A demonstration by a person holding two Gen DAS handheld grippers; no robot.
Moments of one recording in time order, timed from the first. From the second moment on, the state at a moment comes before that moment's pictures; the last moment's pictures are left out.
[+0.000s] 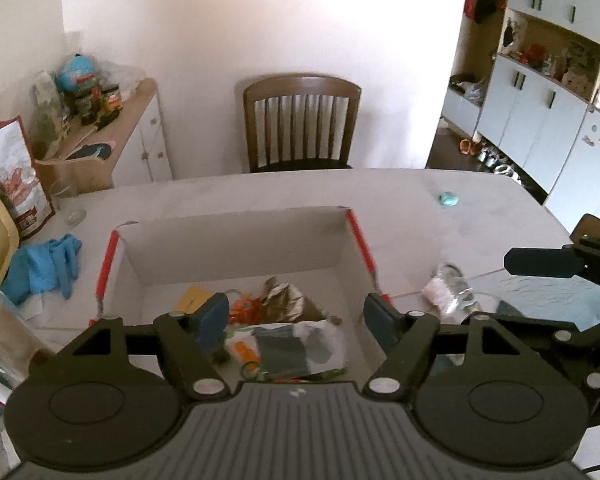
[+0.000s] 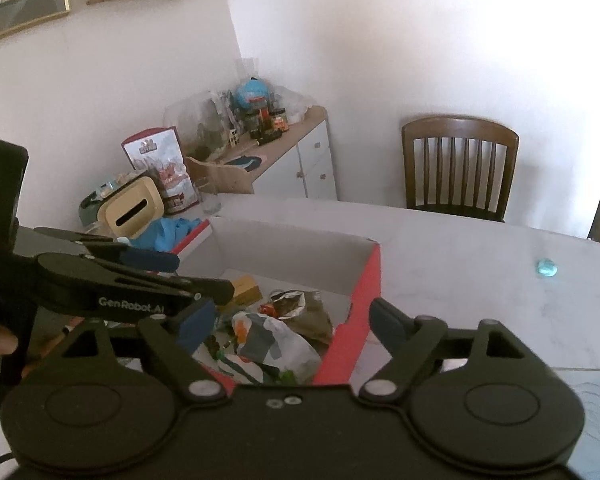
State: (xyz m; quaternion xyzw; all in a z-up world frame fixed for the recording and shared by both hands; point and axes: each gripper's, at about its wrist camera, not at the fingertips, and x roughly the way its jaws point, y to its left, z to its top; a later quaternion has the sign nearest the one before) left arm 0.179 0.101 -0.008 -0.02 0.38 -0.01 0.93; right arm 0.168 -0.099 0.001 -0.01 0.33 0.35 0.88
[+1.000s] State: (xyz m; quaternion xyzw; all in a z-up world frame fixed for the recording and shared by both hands) left arm 0.191 -0.043 -0.037 0.00 0.39 -0.03 0.92; right arm 0.183 -0.294 -0.014 0.01 0.33 0.27 0.91
